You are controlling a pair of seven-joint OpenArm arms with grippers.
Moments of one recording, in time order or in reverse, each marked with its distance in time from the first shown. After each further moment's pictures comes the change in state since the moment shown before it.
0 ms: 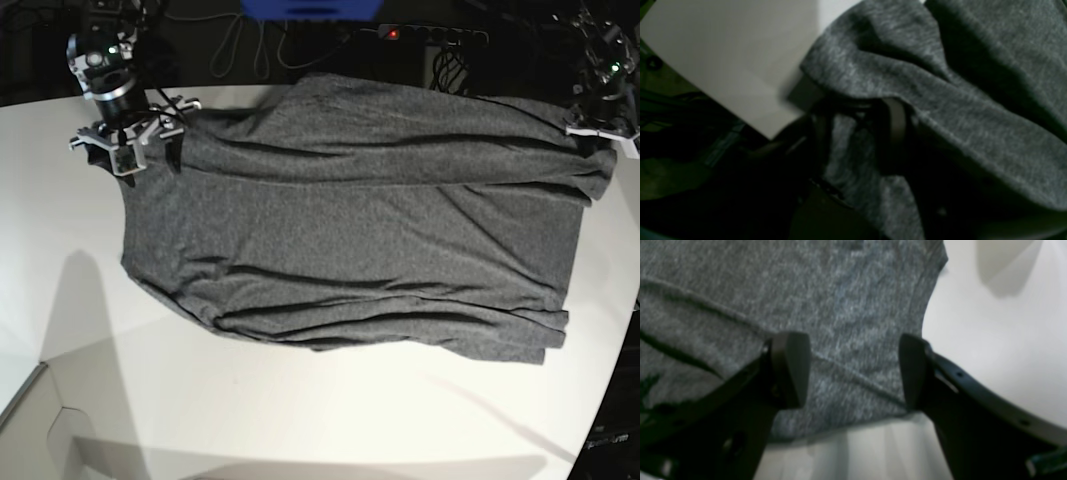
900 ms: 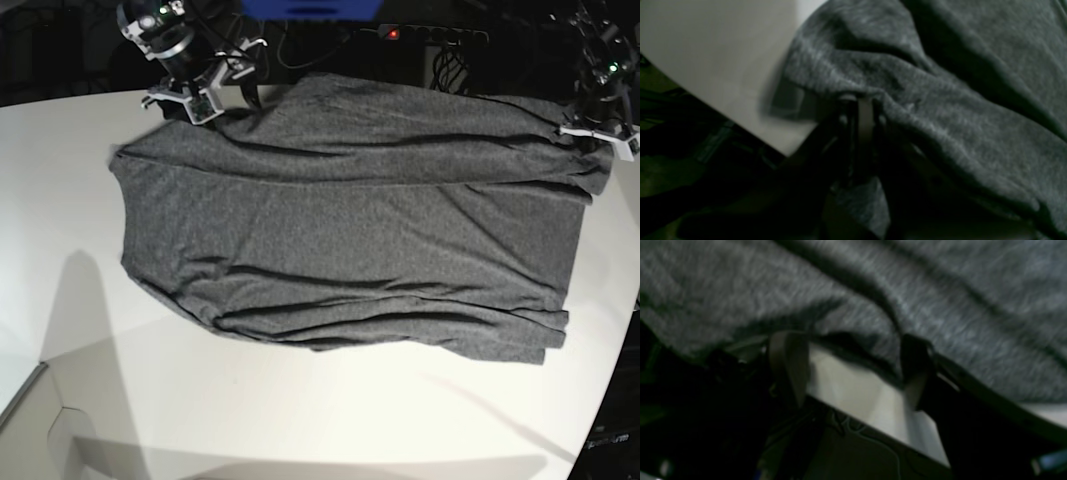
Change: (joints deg) left arm 0.4 0.7 0.0 3.3 -0.2 -0.4 3.7; right arm -8.6 0.3 -15.0 -2.2 -0.2 0.0 0.2
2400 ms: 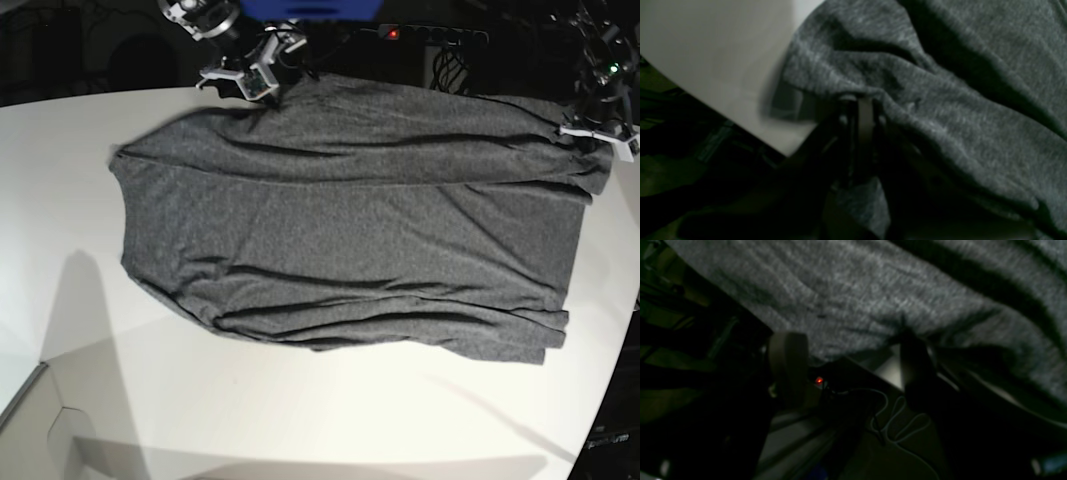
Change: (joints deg) left arm 0.0 -0.2 0.0 0.2 0.0 0.0 0.5; right arm -2.3 0.0 -12.7 -2.2 1.0 -1.5 1.3
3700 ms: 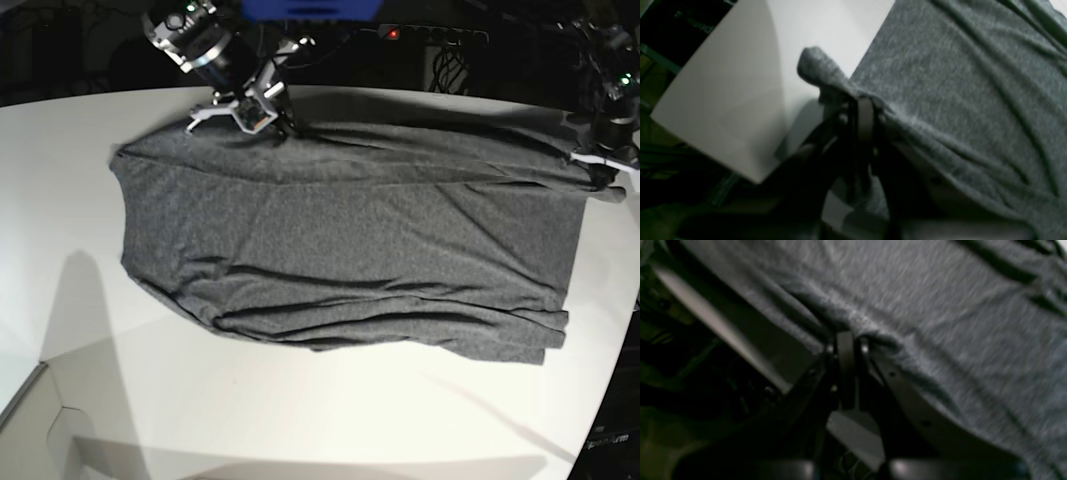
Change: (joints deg) left arm -1.2 0.5 0.2 14.6 1.3 0.1 3.6; right arm 3.2 1.6 -0.7 11.6 -0.8 1.2 -1.5
